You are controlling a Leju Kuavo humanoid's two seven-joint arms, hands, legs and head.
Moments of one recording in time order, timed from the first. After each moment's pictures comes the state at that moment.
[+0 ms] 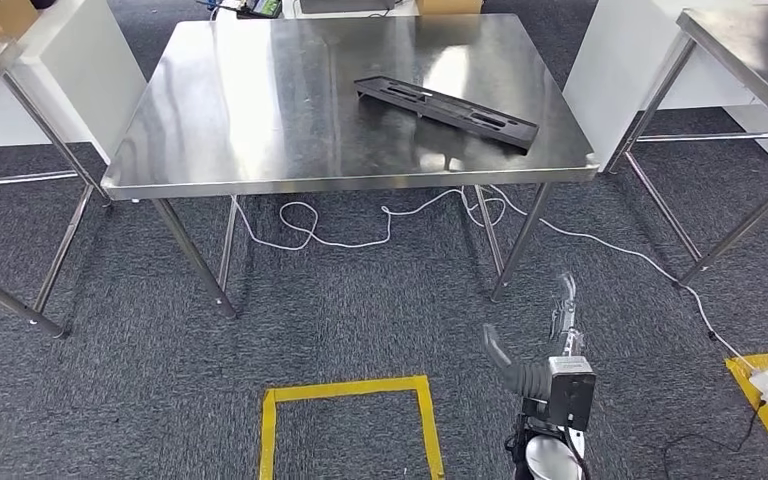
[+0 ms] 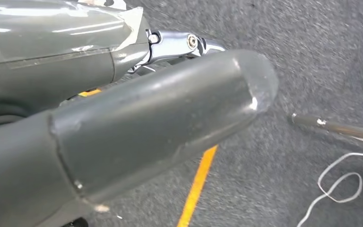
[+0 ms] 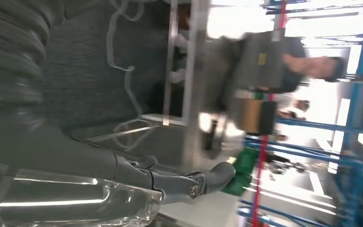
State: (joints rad) left arm -0.09 -0.12 0.93 -0.42 -0.30 -0.08 -0.70; right arm -0.01 0.10 0.06 -1.36 0.10 -0.33 -0.61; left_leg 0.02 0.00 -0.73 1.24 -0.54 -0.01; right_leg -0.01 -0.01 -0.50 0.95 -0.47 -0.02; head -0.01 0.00
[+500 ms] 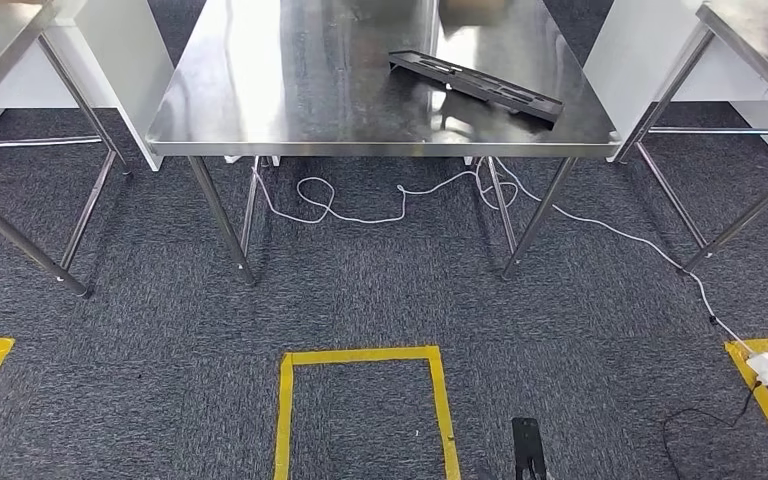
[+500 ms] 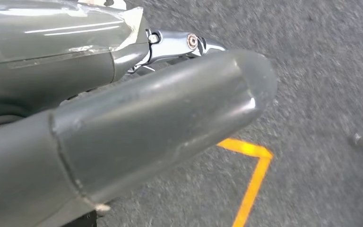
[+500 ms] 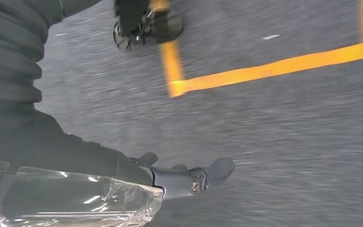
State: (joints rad) left arm -0.12 -0.13 0.94 -0.36 -0.37 -0.02 -0.62; right arm -0.16 0.07 -0.07 -0.38 0.10 -0.51 -0.14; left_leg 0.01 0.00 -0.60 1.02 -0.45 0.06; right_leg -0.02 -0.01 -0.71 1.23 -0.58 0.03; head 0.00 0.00
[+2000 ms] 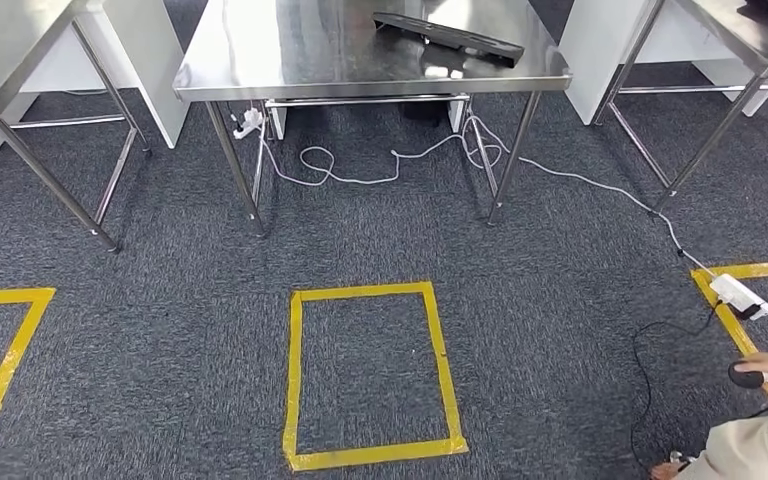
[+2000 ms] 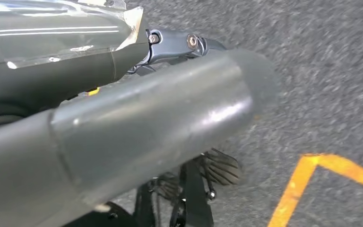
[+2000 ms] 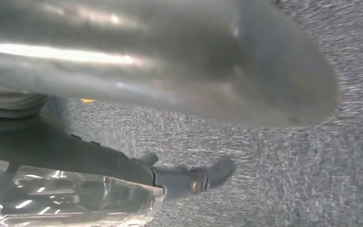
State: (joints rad) left arm -0.09 -0.12 0.95 -0.22 -0.41 0.17 -0.32; right arm -0.08 0.07 -0.04 -0.20 0.16 -0.48 -0.03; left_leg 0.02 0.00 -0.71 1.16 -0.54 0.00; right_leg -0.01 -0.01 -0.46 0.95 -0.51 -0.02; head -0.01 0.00
